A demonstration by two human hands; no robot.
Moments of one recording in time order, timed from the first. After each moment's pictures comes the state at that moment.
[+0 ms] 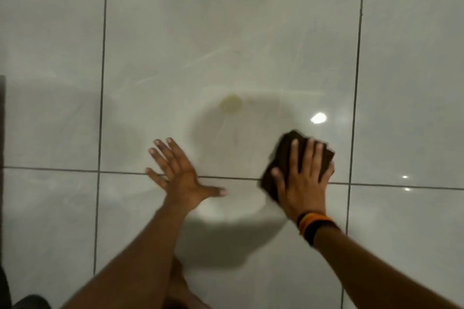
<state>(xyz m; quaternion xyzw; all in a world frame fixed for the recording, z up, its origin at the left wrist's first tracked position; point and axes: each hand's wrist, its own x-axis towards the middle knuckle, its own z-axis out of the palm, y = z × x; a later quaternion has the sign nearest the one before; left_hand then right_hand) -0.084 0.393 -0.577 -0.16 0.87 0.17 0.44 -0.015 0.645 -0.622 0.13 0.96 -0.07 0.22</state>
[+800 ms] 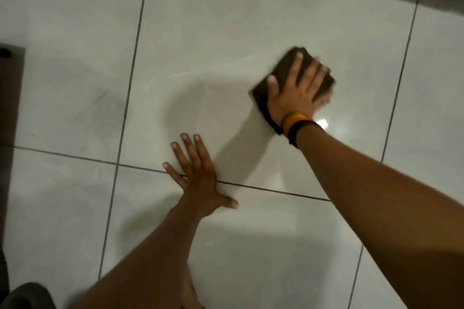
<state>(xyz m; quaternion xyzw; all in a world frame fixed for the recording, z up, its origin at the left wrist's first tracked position) -0.092 0.363 -0.592 -0.12 0.85 0.16 0.48 -0.247 0.554 -0.633 0.18 0.96 -0.13 0.17</state>
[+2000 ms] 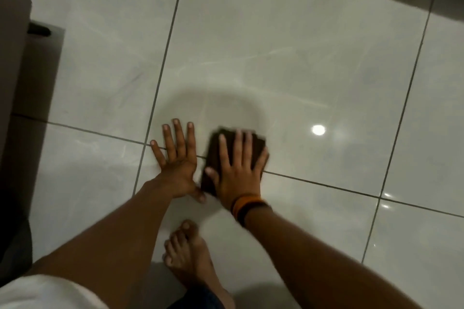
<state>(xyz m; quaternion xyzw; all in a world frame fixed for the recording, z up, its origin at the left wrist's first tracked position) -0.081 0.260 -0.591 -0.02 0.87 0.08 0.49 -0.041 0.416 -0.615 -0.07 0.96 -0.10 0.26</state>
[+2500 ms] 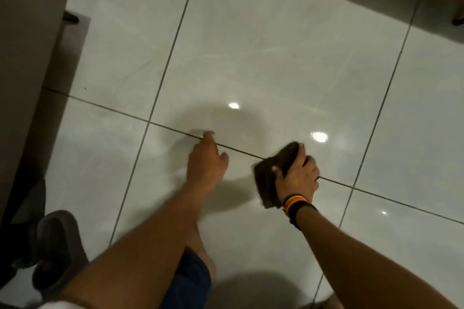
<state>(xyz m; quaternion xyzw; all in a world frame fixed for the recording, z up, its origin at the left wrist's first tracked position) -0.052 0.364 -0.522 -0.26 0.86 0.31 0.31 -0.026 0.572 -0.544 0.27 0.90 -0.15 0.31</state>
